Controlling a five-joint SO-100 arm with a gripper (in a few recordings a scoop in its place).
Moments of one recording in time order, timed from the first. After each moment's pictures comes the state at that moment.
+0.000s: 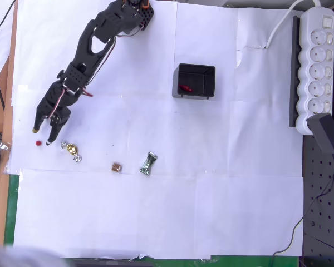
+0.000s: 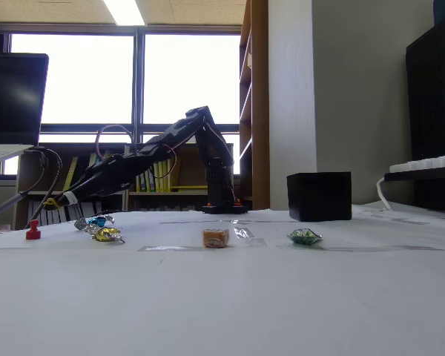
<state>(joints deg) 37.6 134.1 99.1 -12.0 -83.6</state>
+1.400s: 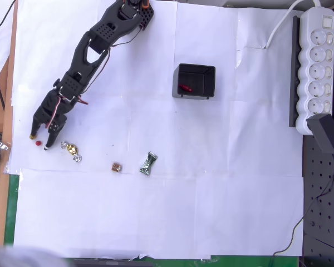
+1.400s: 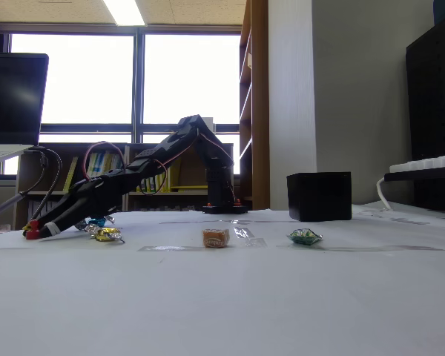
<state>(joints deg) 37.6 148.4 114.0 -9.1 -90.7</state>
